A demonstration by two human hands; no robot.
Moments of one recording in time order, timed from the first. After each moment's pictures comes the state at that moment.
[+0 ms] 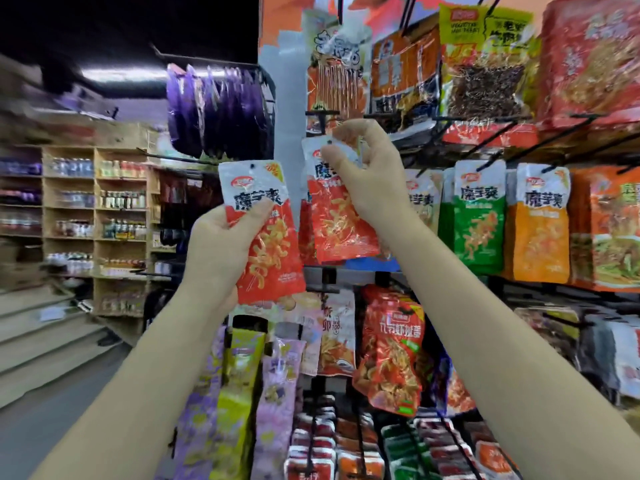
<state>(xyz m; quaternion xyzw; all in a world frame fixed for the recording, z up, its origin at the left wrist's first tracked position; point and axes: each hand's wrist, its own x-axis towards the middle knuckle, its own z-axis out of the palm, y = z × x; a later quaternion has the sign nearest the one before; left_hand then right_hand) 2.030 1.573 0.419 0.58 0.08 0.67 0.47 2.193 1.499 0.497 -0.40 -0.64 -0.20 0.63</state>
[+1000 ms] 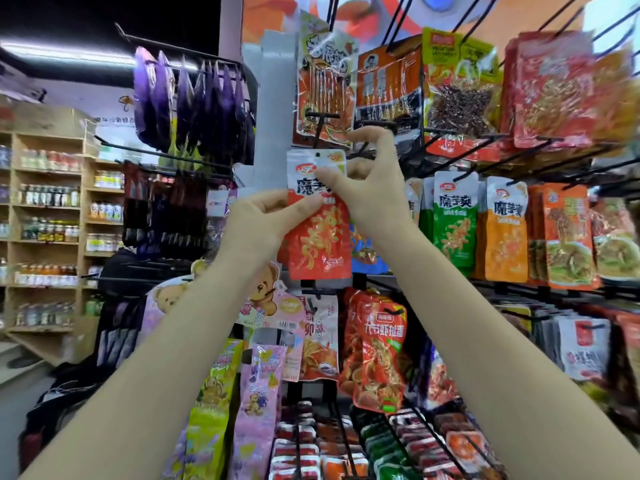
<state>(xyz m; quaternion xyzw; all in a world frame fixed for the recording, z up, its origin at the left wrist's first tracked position) 2.056 1.576 0.439 0.68 0.03 0.56 0.48 2.176 1.489 0.483 -0.45 -0.59 -0.20 0.64</state>
